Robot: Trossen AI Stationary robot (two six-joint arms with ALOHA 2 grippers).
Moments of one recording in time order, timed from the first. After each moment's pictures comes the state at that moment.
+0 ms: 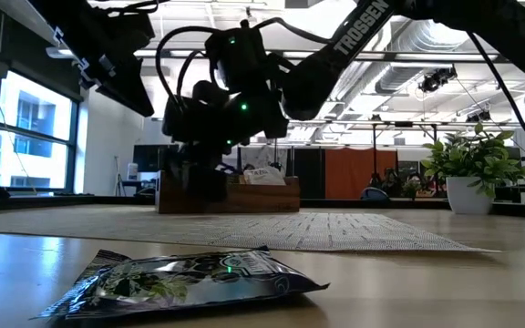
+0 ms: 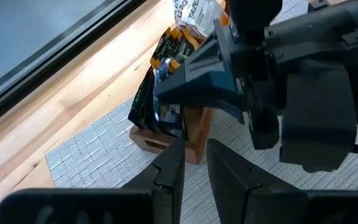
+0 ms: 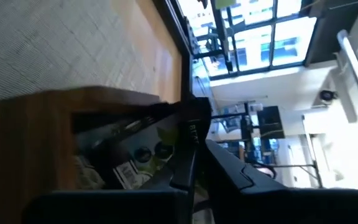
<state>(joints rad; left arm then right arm) -0.14 1.05 0.75 -0.63 -0.64 -0.61 -0.04 2.36 1.53 0.58 0.68 -1.13</state>
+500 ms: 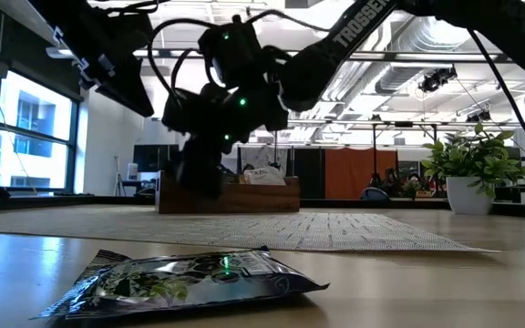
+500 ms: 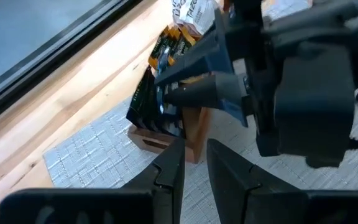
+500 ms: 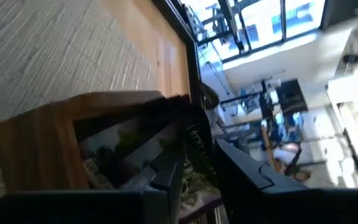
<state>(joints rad) -0.14 1.05 0.75 -0.63 -0.63 -0.61 -0.02 2.34 1.55 0.46 0.72 -0.90</state>
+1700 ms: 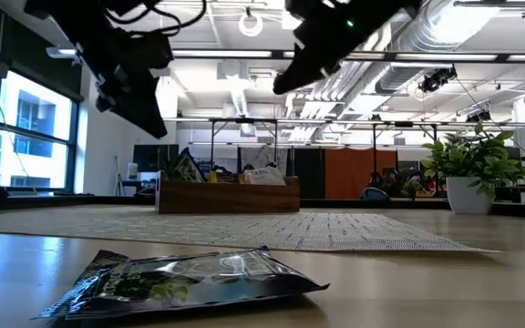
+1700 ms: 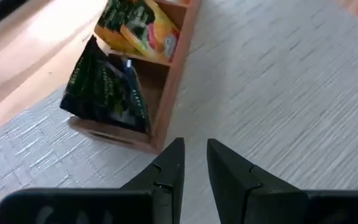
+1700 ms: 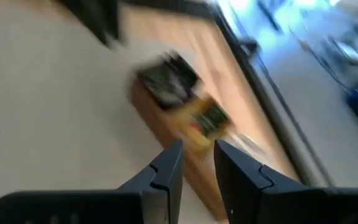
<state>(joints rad) -0.05 1.17 0.75 -0.50 -0.42 -0.58 -0.02 1.53 1.08 -0.12 0.38 -0.11</state>
